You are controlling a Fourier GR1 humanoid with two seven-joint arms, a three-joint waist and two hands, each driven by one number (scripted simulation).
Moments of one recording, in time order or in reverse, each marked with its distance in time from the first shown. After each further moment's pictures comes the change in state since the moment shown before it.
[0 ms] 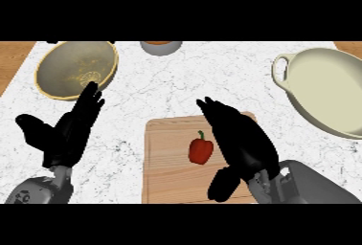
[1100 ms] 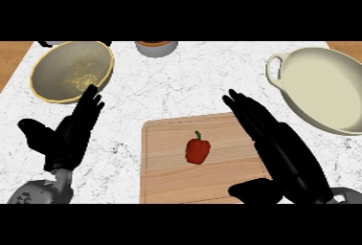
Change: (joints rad) left arm 0.016 0.023 -0.034 0.007 0.023 0.044 -0.031; right arm 0.223 -0.224 -0.041 -0.158 0.136 -0.323 -0.466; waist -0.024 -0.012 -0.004
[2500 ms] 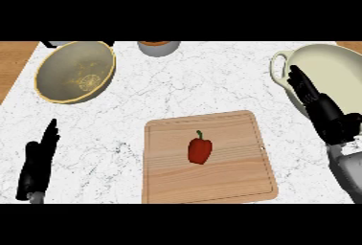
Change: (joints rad) left arm 0.157 0.140 0.046 0.292 -0.123 0.083 -0.145; right arm 0.107 0.048 -0.406 0.670 -0.675 0.056 -0.803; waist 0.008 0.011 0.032
